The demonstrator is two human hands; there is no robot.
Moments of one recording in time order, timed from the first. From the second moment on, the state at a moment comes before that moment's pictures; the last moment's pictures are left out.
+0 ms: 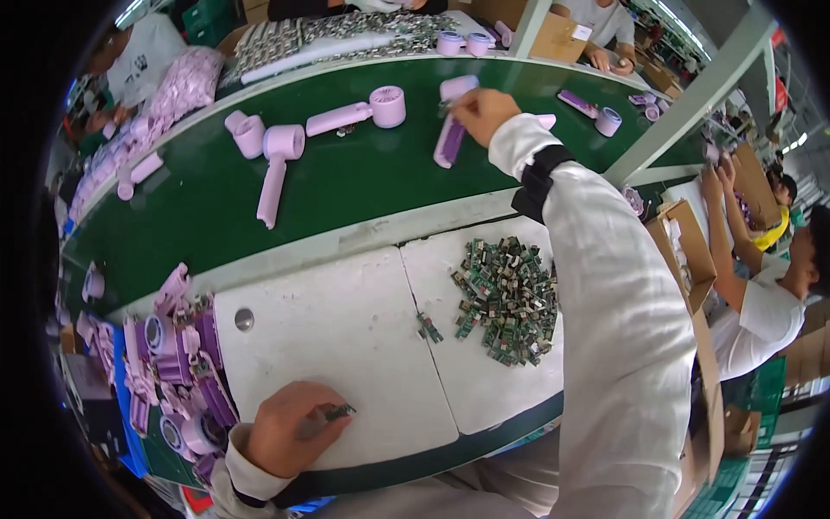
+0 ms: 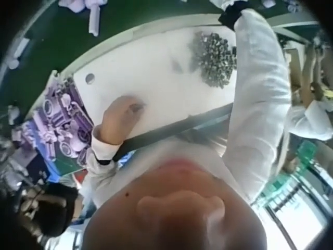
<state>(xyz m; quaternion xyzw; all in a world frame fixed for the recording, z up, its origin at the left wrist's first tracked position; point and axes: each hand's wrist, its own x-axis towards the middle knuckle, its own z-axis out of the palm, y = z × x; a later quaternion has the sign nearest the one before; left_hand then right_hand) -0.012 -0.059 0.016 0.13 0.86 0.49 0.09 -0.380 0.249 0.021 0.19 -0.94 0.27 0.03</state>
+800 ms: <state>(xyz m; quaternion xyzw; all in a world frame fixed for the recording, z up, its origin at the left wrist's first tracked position) -0.008 -0.057 0.015 -0.05 0.78 0.61 0.08 -0.182 0.268 0.117 0.23 -0.74 0.63 -0.04</state>
